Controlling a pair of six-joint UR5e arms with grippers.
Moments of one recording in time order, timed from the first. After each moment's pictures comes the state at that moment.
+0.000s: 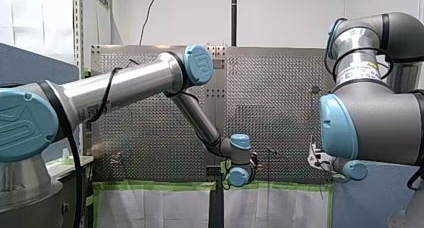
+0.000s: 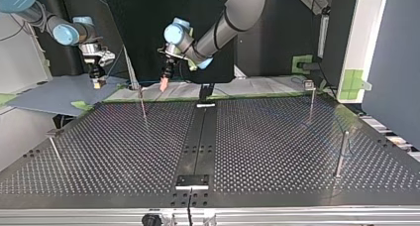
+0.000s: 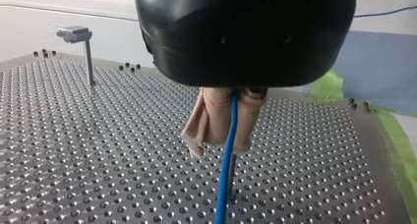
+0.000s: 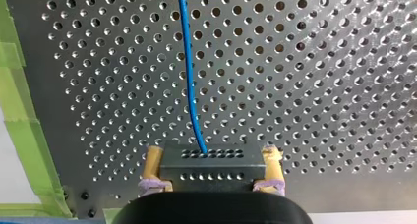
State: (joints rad) left arm -0.81 -2.77 -1.19 -2.27 -1.97 -1.81; right arm 1.46 -0.63 1.74 -1.06 1.06 1.64
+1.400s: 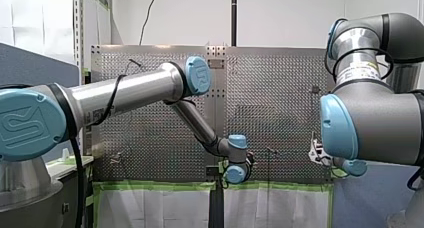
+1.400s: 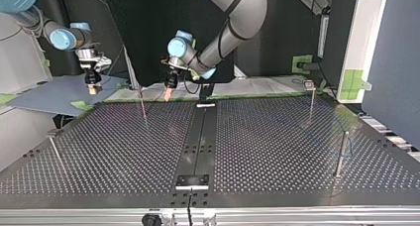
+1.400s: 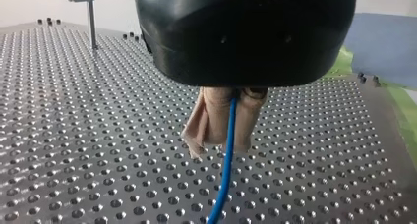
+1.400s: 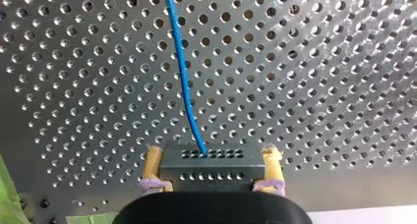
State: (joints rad) left arm -0.75 -2.84 -1.05 -2.36 -1.92 -1.86; right arm 1.46 -0.63 1.68 -1.06 1.07 1.67
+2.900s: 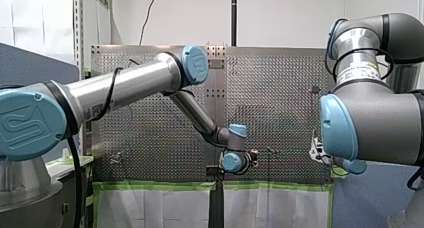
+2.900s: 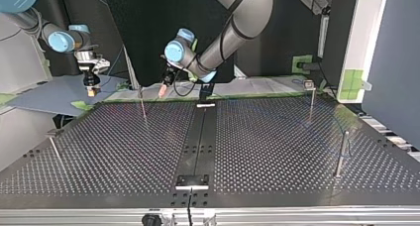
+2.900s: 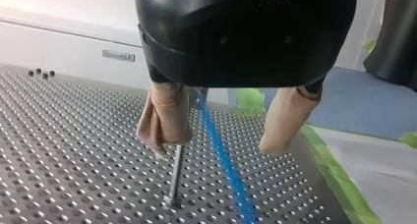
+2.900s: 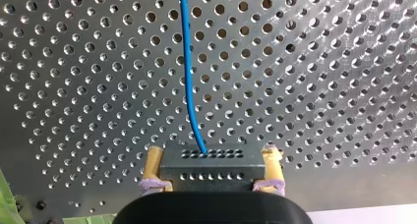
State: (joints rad) left arm -0.74 -2.75 -1.10 -2.59 -1.77 -1.67; right arm 1.46 -0.62 1.65 -1.03 1.07 1.68
